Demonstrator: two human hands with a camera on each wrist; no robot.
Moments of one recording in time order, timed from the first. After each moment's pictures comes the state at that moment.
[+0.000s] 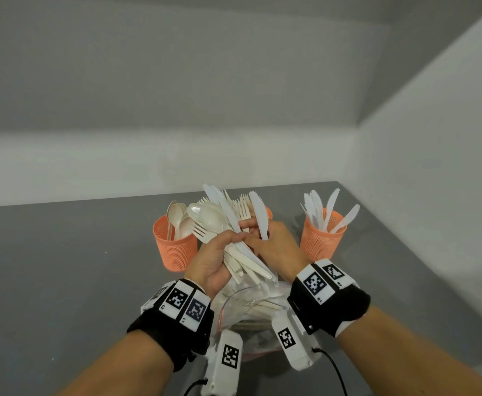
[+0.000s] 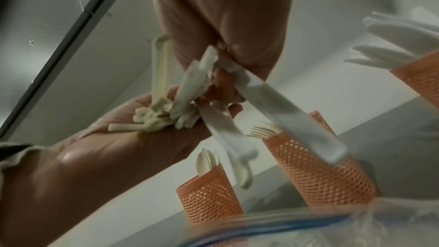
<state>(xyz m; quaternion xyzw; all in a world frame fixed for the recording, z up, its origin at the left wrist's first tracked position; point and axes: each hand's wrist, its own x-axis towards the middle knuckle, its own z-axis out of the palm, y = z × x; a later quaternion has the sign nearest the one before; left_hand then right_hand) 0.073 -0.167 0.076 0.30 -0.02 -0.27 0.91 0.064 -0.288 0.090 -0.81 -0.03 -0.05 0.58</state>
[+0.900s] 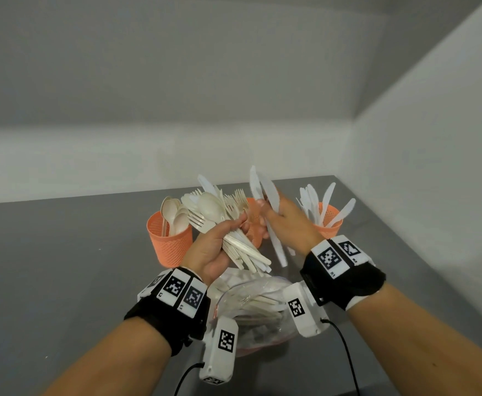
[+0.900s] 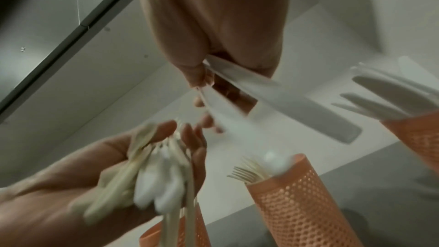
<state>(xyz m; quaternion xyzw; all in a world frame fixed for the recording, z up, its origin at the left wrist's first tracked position) 0.084 -0.173 0.079 0.39 0.00 -0.24 0.89 0.069 -0.313 0.120 -0.86 -0.08 -0.06 0.50</state>
